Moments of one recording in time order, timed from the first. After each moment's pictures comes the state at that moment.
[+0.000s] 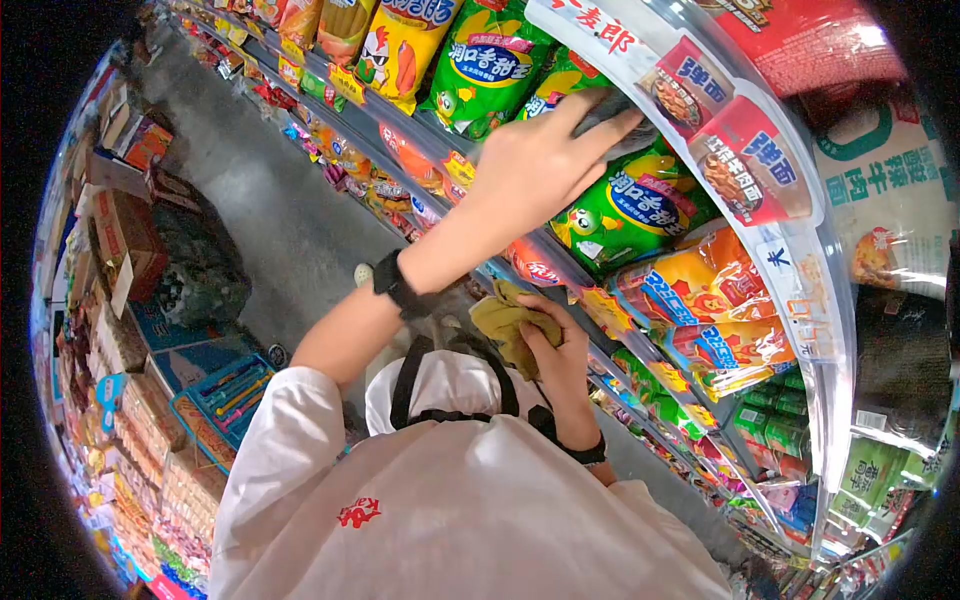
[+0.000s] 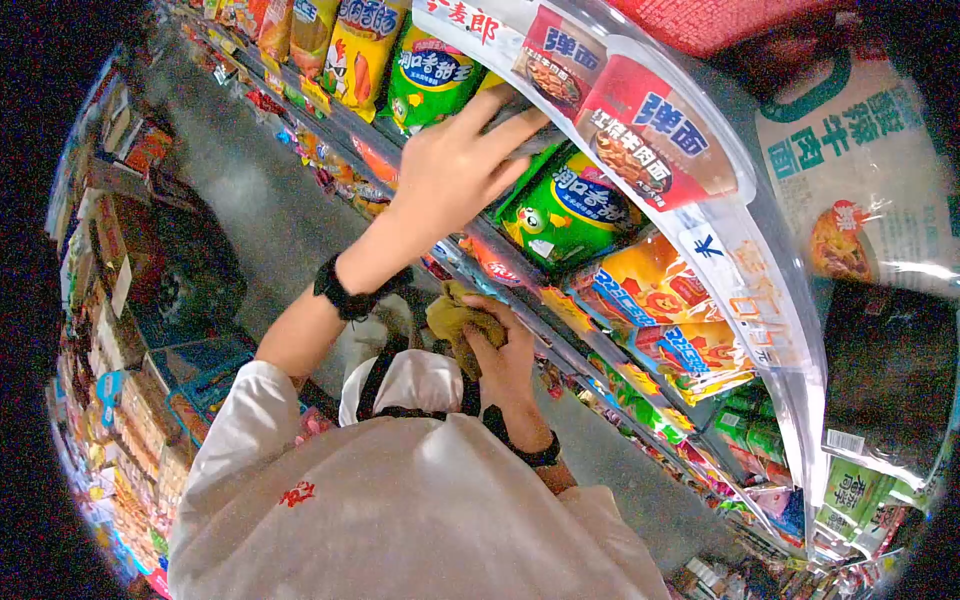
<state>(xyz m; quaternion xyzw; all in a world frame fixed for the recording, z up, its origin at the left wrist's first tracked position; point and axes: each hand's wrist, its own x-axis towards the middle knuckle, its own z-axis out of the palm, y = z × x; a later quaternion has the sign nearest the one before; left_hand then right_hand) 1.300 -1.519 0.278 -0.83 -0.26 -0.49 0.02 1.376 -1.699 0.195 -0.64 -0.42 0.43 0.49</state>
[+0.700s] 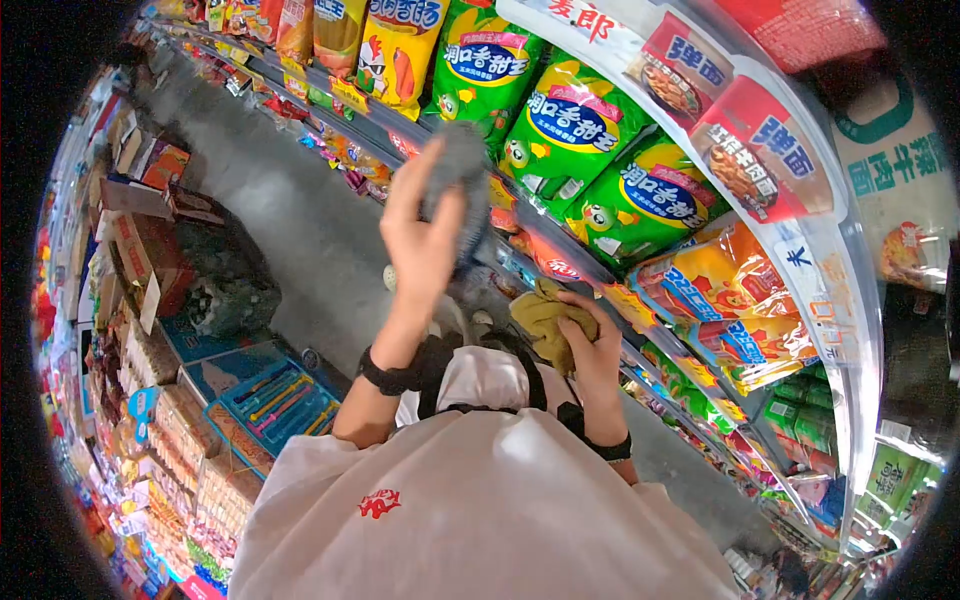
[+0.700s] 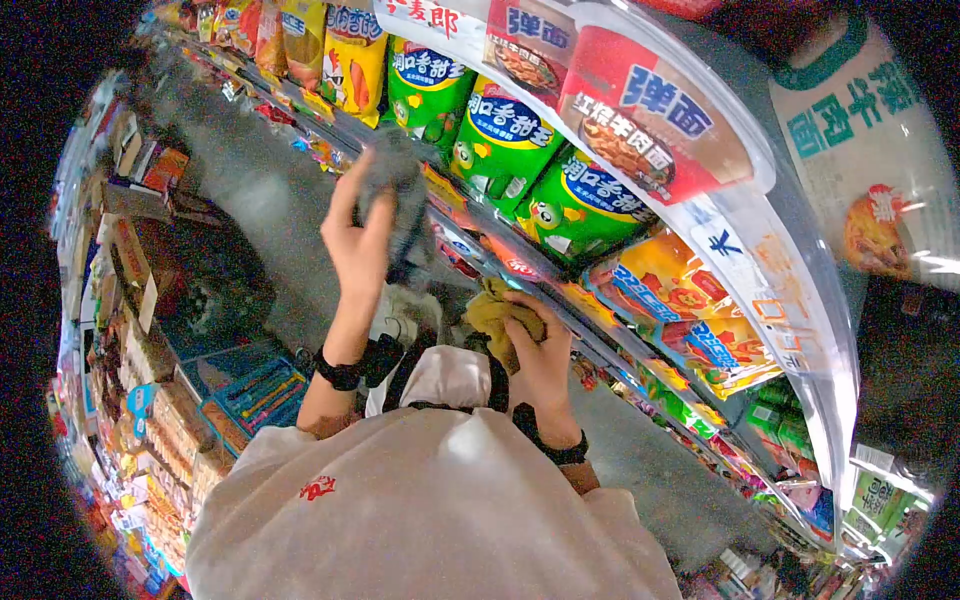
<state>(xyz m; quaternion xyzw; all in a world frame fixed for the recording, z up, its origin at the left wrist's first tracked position) 1.232 -1.547 0.218 -0.65 -0.44 -0.58 -0.21 1.391 -1.699 0.191 -0.65 -0.33 0.45 0.52</state>
